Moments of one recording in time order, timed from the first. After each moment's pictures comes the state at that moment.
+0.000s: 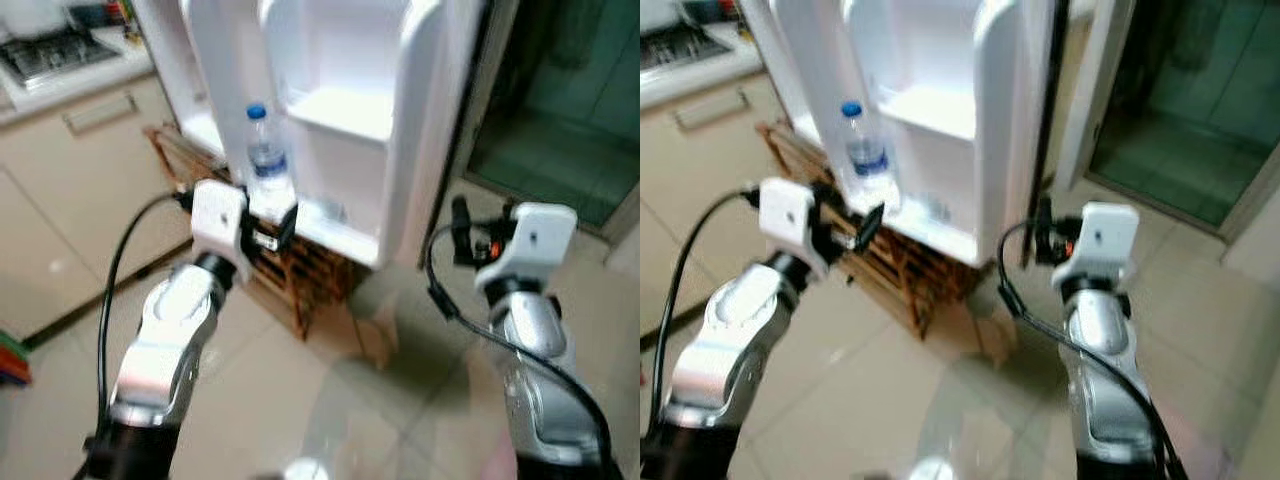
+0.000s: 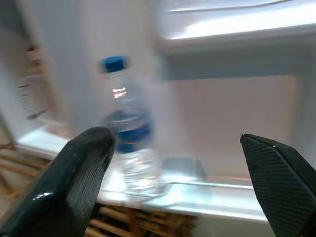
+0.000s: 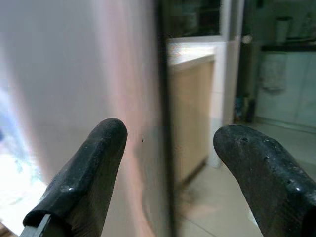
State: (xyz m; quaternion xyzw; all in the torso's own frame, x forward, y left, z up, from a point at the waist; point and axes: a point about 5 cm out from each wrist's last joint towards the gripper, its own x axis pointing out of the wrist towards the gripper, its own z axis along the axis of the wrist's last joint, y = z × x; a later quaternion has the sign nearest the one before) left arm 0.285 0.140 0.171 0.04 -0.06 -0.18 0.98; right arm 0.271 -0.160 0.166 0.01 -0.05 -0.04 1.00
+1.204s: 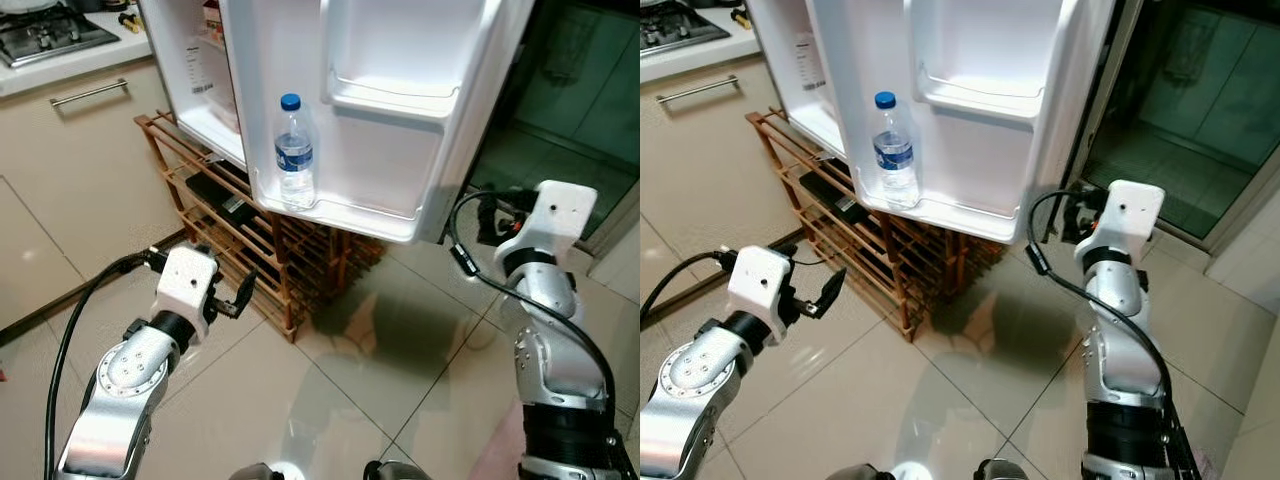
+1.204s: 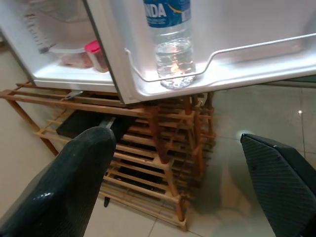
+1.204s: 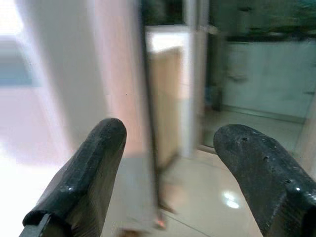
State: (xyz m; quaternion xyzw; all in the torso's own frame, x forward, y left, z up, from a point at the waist) left arm 0.248 0.183 0.120 0.12 0.05 -0.16 0.98; right arm 0.307 -0.195 0.172 0.04 -0.04 -0.09 0.99
